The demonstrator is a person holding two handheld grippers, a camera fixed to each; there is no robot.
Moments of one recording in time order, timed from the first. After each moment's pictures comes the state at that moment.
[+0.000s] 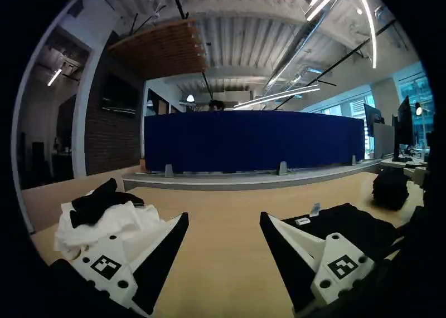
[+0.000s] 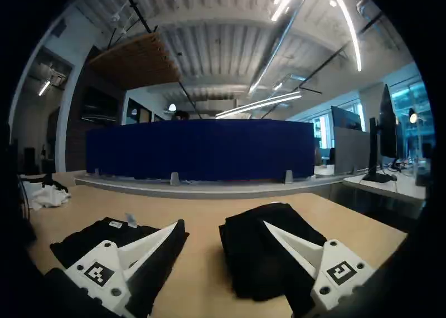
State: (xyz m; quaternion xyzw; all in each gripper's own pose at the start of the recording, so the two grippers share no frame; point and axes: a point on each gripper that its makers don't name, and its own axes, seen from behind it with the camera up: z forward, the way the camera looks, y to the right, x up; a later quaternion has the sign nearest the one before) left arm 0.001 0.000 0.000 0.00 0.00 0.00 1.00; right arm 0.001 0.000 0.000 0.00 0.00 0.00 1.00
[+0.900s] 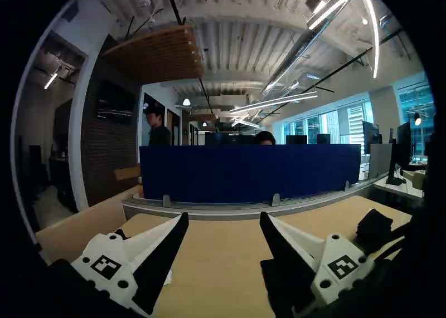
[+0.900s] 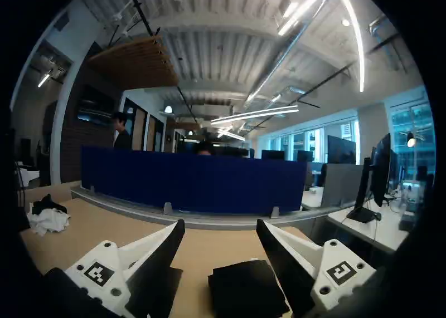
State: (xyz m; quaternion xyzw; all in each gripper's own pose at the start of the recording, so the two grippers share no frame) left arm 0.175 -0.004 0.005 -0.02 -0.01 -0.01 1.00; right arm 0.176 0.010 -0.006 -0.02 -0.01 -0.04 1.00
